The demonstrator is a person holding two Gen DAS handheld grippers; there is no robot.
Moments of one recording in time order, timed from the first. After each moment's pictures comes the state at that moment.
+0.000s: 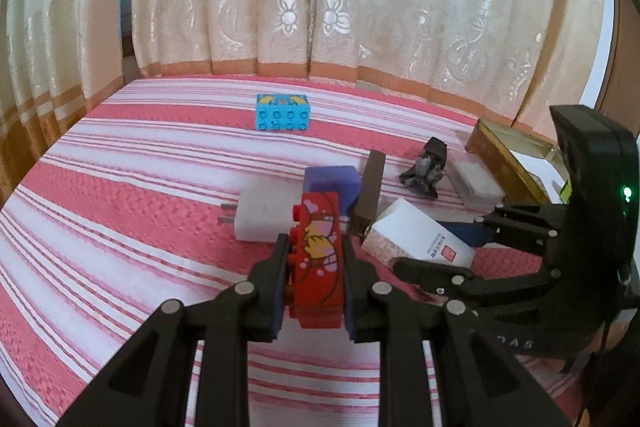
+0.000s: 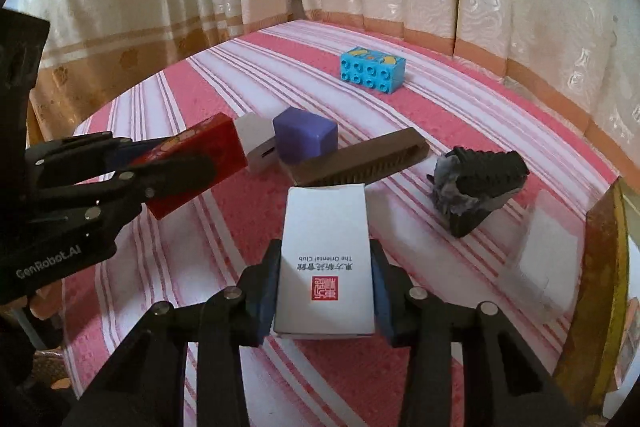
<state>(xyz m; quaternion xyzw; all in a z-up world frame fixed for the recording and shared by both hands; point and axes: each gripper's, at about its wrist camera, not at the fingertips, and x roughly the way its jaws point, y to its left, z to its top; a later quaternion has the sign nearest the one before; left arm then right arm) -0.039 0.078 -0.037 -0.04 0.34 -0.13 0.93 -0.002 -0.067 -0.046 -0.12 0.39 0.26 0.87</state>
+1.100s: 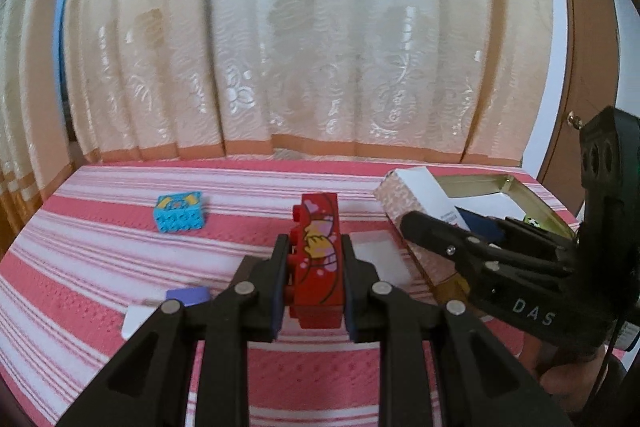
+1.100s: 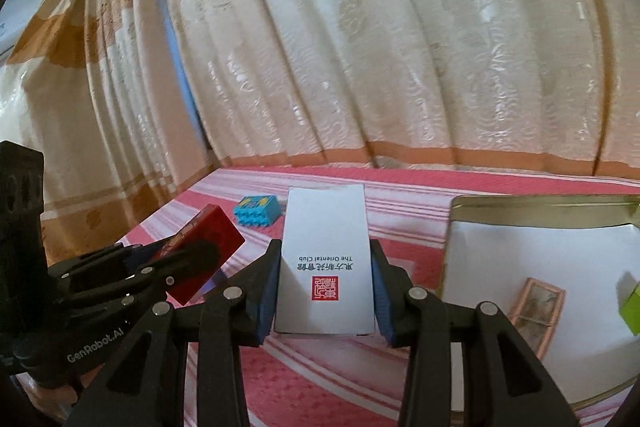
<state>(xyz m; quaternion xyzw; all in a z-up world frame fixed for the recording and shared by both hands) -0.028 -0.031 0.027 0.00 0.26 -0.18 0.95 -0.028 -0.195 0.022 0.07 0.22 0.15 0.96</state>
